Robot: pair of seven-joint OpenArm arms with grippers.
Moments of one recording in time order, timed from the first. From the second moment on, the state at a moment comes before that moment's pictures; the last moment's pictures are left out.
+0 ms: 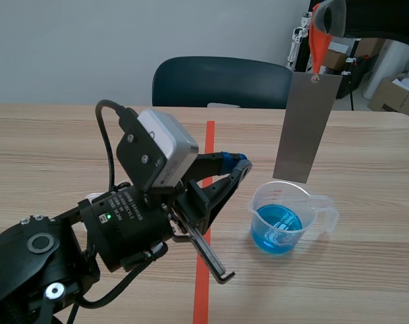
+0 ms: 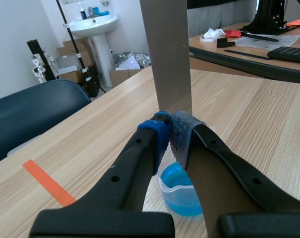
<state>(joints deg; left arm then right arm) 12.0 -16.4 27.5 95.1 7.1 -22.9 -24.2 36.3 78.6 -47.2 107.2 63.7 43.4 1.3</state>
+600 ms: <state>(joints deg) 12.0 -16.6 27.5 95.1 7.0 -23.1 -24.0 36.3 78.6 -47.2 107.2 63.7 43.4 1.2</state>
